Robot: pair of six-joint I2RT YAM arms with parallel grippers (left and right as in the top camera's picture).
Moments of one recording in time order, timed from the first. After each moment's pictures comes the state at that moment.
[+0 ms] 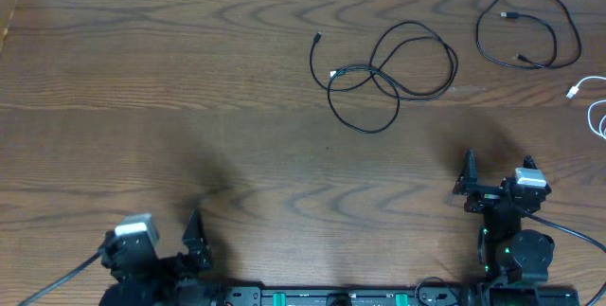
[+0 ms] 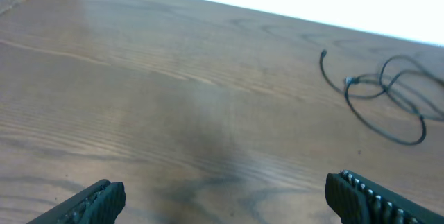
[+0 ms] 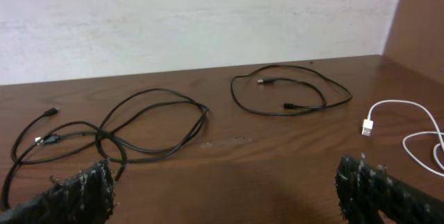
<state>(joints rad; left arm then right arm) -0.27 0.04 0.74 -1.16 -0.29 -0.33 -0.02 0.01 0.01 -0.06 0.08 0.06</state>
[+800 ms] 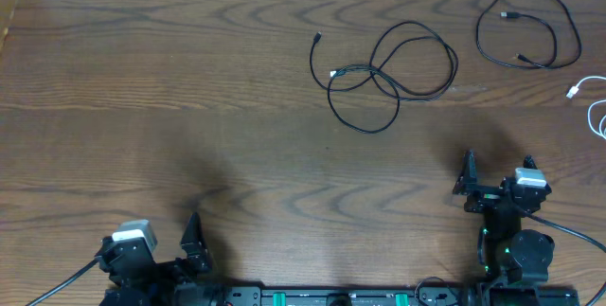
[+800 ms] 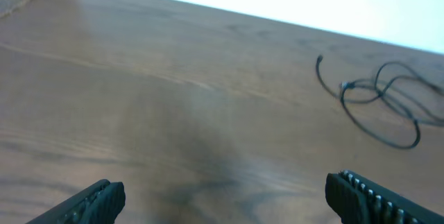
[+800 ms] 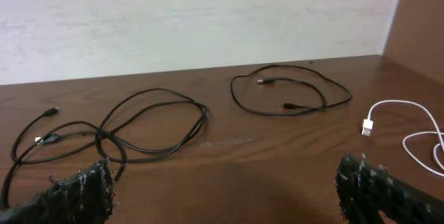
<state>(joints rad) -0.27 0.01 0.74 -1.16 -0.28 -0.33 -0.02 0.01 0.01 -0.06 0.08 0.06</state>
